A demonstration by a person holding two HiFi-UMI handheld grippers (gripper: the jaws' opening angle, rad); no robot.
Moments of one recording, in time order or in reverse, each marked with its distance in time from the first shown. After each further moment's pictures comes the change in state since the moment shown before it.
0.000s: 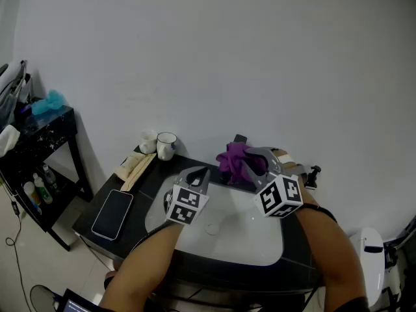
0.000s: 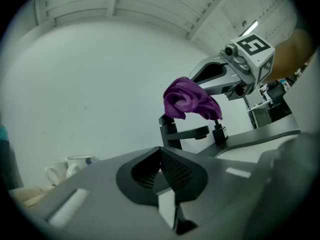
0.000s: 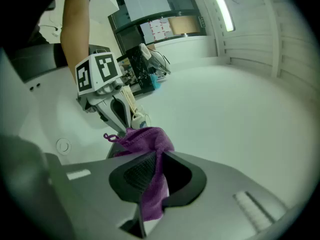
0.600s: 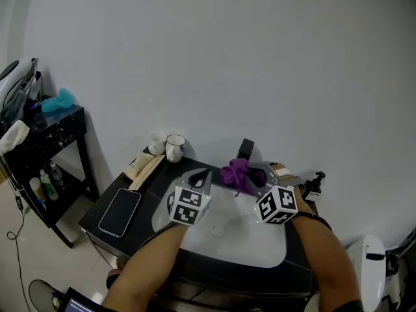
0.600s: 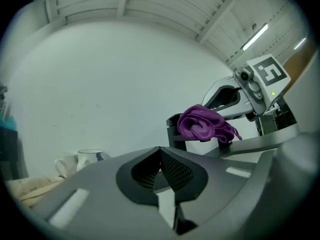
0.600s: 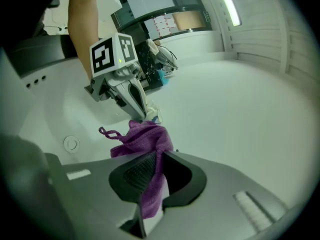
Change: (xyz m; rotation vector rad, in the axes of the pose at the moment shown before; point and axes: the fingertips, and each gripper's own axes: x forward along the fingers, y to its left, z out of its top) left arm -0.019 0.012 0.001 -0.082 0.006 0.059; right arm 0.012 0.048 -0.018 0.008 0.050 0.081
